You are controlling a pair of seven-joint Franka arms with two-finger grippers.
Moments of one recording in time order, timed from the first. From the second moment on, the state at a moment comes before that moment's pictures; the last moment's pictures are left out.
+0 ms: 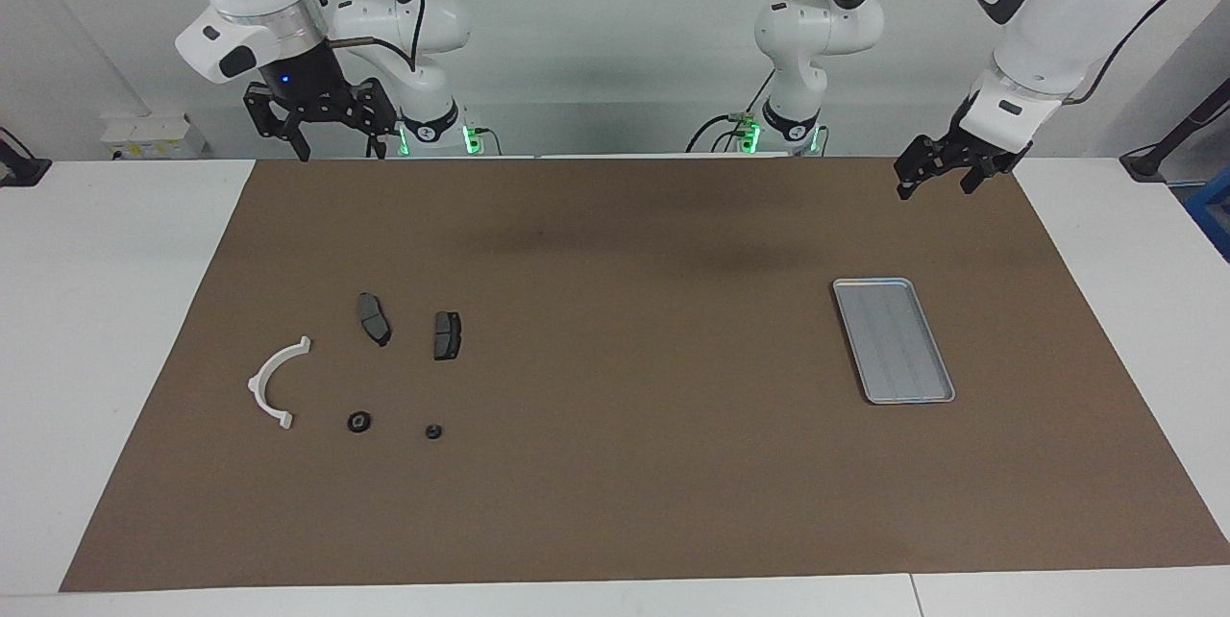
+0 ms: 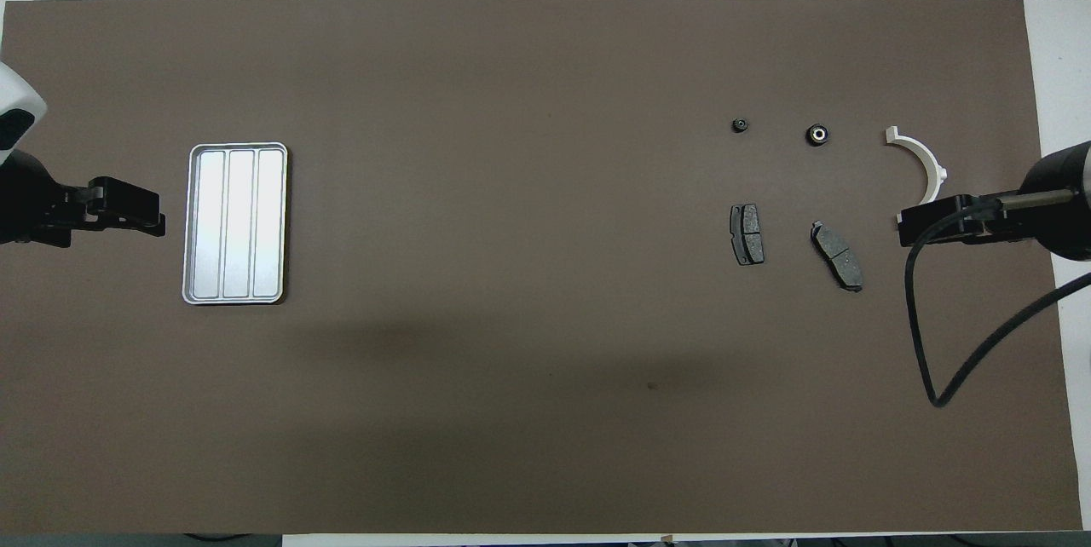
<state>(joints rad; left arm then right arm) 0.01 -0.04 -0.07 -1.68 -0.02 1.57 -0.10 0.08 -0.11 0.01 -1.64 0.01 1.52 0.08</state>
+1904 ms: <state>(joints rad) 0.01 -0.04 -0.07 -1.68 -0.02 1.57 -0.10 0.12 0.45 0.02 -1.66 -0.06 2.14 0.21</state>
